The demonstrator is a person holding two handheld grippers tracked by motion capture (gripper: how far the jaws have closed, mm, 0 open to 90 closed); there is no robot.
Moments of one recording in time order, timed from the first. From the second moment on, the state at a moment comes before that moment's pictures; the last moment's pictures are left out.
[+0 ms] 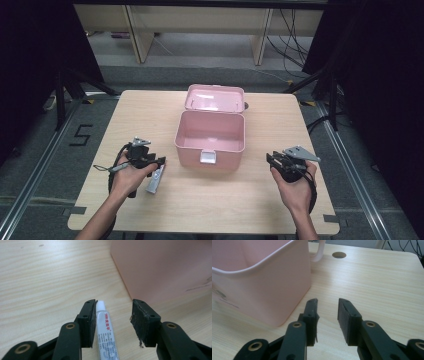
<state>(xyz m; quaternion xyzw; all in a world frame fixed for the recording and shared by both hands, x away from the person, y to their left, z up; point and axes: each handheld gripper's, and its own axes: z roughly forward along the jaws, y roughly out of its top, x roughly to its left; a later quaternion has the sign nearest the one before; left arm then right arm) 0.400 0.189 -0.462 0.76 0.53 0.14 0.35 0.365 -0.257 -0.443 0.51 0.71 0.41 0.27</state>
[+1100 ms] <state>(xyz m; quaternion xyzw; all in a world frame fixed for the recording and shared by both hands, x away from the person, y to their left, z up) 0.420 0.176 -0.477 0.81 0.54 0.05 0.21 0.369 -0.257 -0.440 0.51 0.71 0.41 0.26</state>
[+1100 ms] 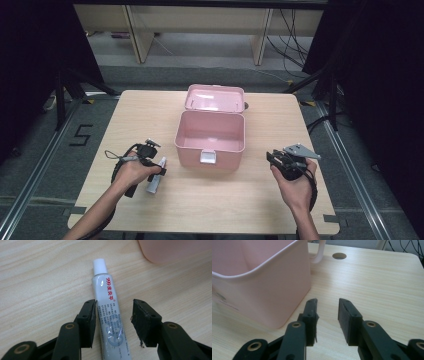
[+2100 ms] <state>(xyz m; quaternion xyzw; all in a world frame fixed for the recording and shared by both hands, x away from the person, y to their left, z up) 0.421 0.170 -0.484 0.84 0.51 0.06 0.18 0.370 -0.257 -0.438 0.51 0.71 0.41 0.27</state>
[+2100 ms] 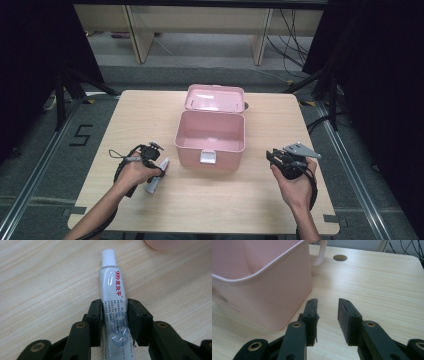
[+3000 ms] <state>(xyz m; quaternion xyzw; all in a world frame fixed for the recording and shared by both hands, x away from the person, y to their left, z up) 0.421 0.177 -0.479 0.89 0.42 0.07 0.15 0.369 -0.256 -0.442 0.53 0.70 0.42 0.25</state>
